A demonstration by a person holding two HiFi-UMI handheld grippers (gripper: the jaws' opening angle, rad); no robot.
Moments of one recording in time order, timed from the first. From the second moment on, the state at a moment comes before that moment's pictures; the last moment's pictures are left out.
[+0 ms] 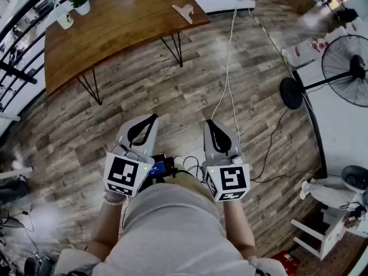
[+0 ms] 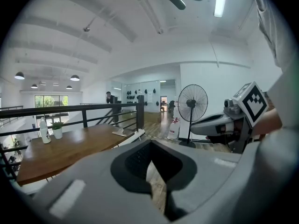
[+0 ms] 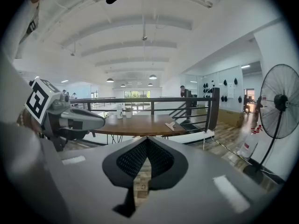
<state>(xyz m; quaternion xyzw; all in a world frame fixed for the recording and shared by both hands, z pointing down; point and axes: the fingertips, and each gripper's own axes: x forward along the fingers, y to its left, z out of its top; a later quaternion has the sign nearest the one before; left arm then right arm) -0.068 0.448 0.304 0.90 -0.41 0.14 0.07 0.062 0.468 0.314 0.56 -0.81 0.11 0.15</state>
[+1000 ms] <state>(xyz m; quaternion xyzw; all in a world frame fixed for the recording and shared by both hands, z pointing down) -0.040 0.453 0.303 0.90 -0.41 0.13 0.09 0.082 0.469 0.316 0.54 -0.82 0.14 0.12</state>
